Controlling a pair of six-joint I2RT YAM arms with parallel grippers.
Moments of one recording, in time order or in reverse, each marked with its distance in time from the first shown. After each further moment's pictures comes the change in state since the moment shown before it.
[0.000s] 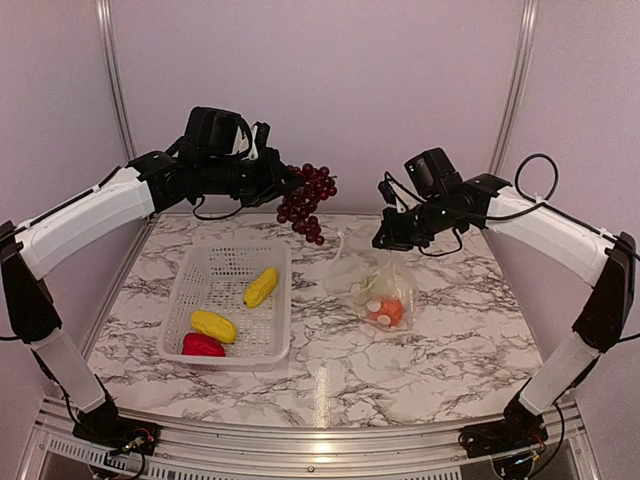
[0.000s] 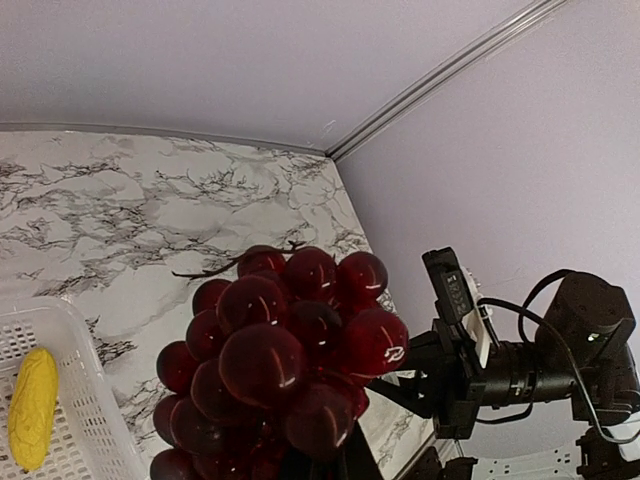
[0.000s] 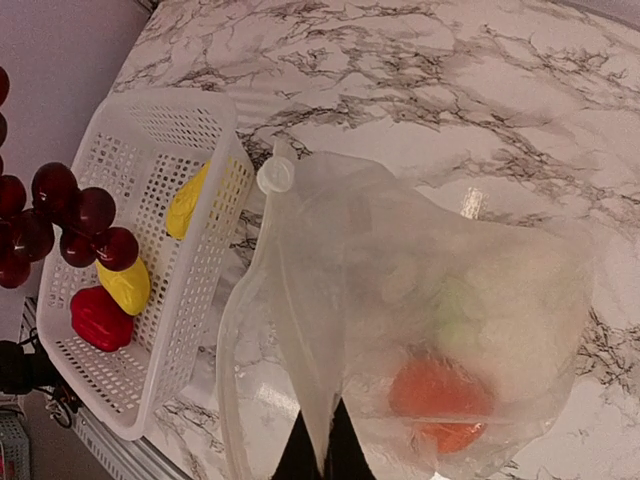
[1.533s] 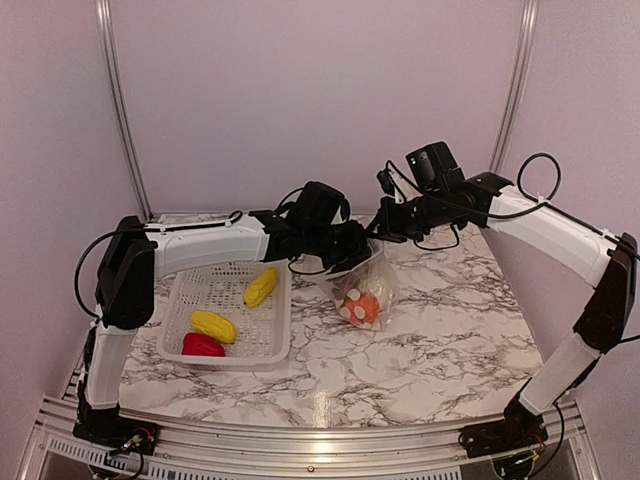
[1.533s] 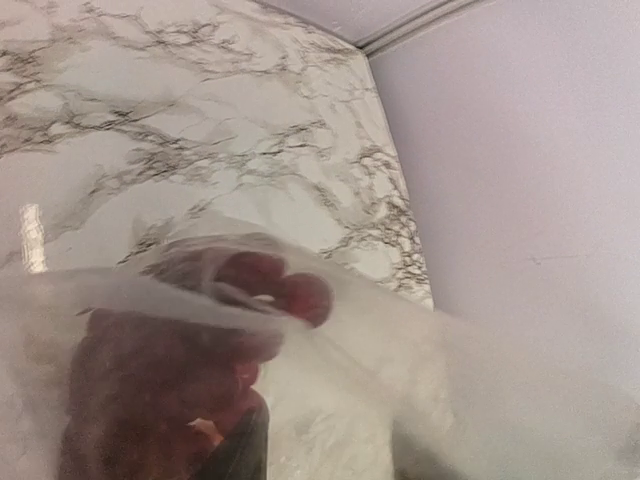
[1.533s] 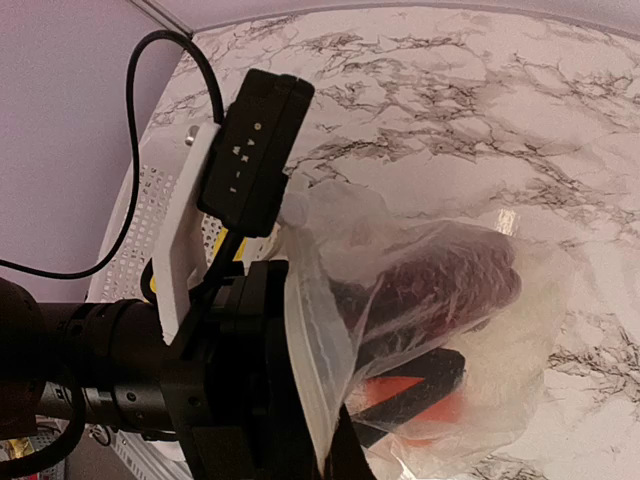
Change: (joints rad) left arm -0.184 0.514 0.163 0.220 -0.035 -0.197; right arm 0.008 -0.001 0.018 0.085 -0.048 0.085
